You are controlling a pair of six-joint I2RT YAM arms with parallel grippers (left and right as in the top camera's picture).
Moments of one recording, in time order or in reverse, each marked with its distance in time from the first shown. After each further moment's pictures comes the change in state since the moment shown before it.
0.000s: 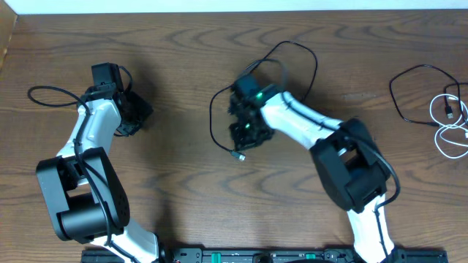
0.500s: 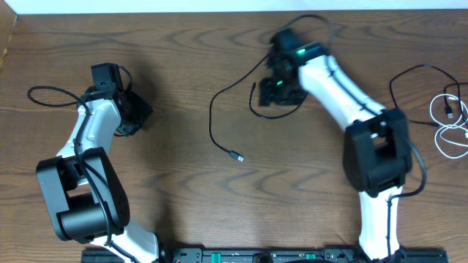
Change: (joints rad) left arm 0.000 0.000 0.000 0.000 0.000 0.000; right arm -0.289 0.012 0.254 -0.146 0.135 0.007
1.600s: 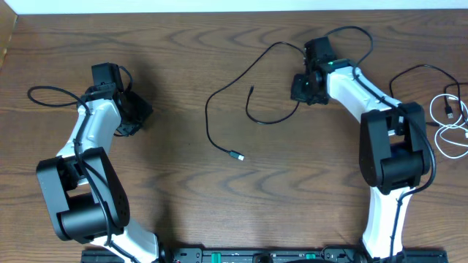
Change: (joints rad) left arm 0.000 0.000 0.000 0.000 0.000 0.000; right arm -0.123 -0.021 -0.272 0.372 0.135 0.152
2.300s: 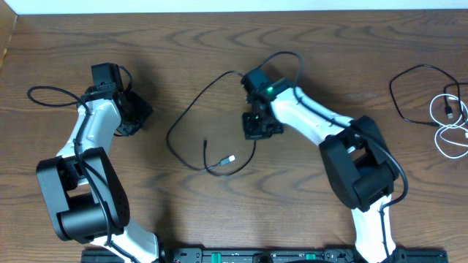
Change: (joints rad) left arm 0.000 0.000 0.000 0.000 0.000 0.000; right arm 0.354 -0.014 0.001 -0.209 -0.113 0.005
